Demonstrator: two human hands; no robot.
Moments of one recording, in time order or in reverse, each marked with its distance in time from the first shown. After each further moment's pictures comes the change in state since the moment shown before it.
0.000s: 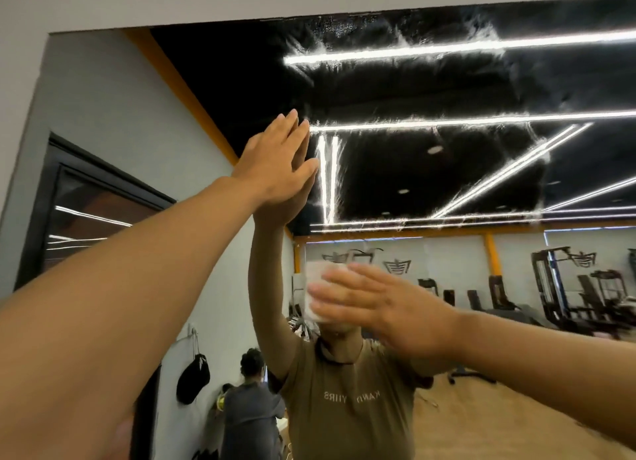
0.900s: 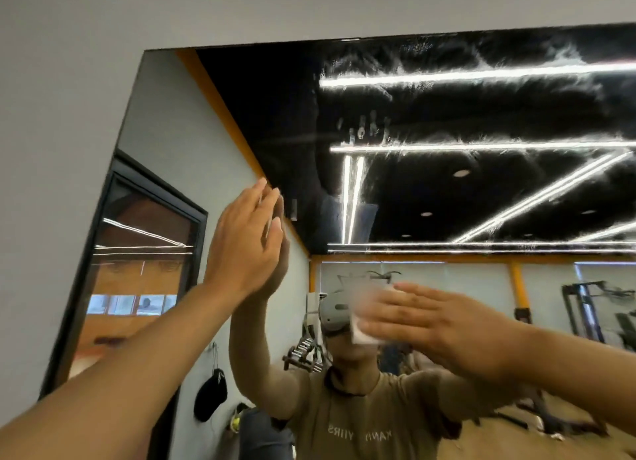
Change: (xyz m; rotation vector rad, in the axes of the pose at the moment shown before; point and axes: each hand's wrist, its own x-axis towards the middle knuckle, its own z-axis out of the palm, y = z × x) left_hand -0.133 -0.108 0.025 -0.233 0.263 -0.171; right_hand 0.042 -0.018 0.002 -0.166 -0.089 -0.060
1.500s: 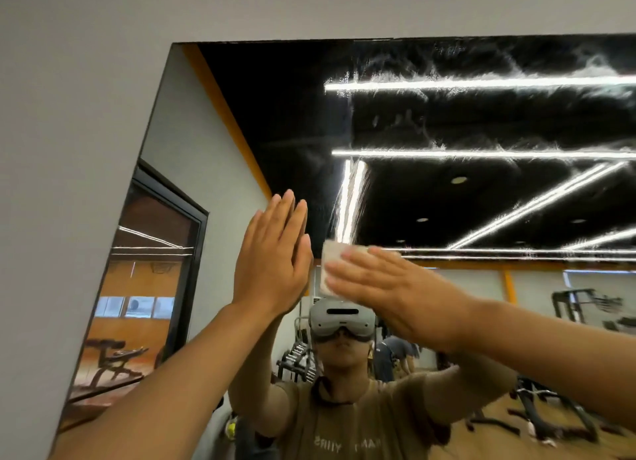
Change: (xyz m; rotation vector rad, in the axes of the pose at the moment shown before) left_hand -0.025 -0.027 0.012 -0.004 0.054 0.088; right_hand 0.098 -0.019 -0.009 0.137 0.101 0.106
